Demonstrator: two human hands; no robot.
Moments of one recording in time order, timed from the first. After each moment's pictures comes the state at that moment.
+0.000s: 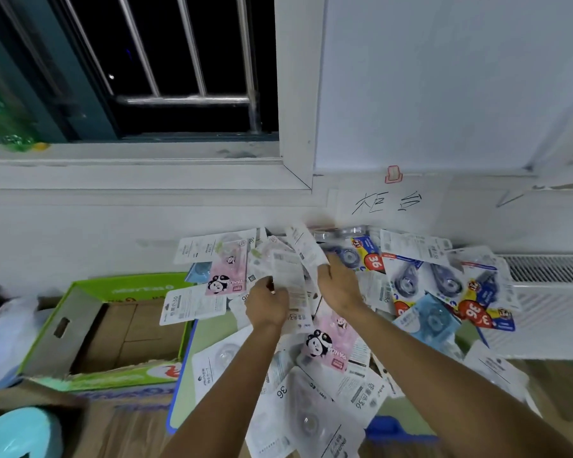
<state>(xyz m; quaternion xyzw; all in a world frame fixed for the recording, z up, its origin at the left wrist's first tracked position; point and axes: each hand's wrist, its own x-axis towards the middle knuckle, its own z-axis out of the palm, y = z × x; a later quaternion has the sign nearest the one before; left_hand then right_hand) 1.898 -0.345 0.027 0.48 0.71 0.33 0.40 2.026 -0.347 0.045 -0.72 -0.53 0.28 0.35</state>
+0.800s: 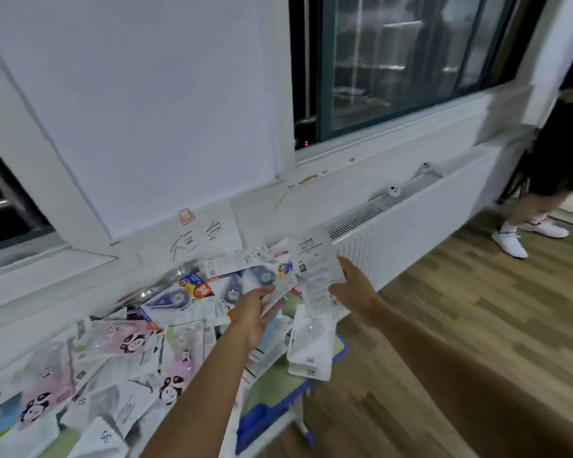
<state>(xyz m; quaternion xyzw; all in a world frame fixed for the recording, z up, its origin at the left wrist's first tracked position) 2.108 -0.469 0.085 0.37 0.43 0.22 0.80 2.242 -0.609 0.105 -0.78 -0.28 0.25 0.51</state>
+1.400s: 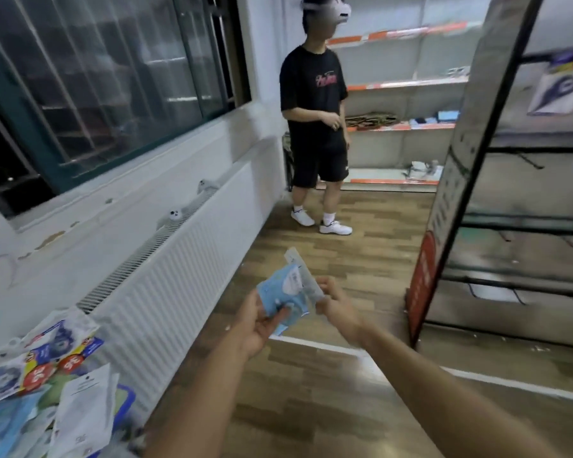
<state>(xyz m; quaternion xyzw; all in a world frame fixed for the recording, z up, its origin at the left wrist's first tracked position) 2.267 -0.875 0.104 0.45 0.23 -0.13 0.85 2.278 -1.043 0.093 -0.73 -0.05 0.14 0.67</state>
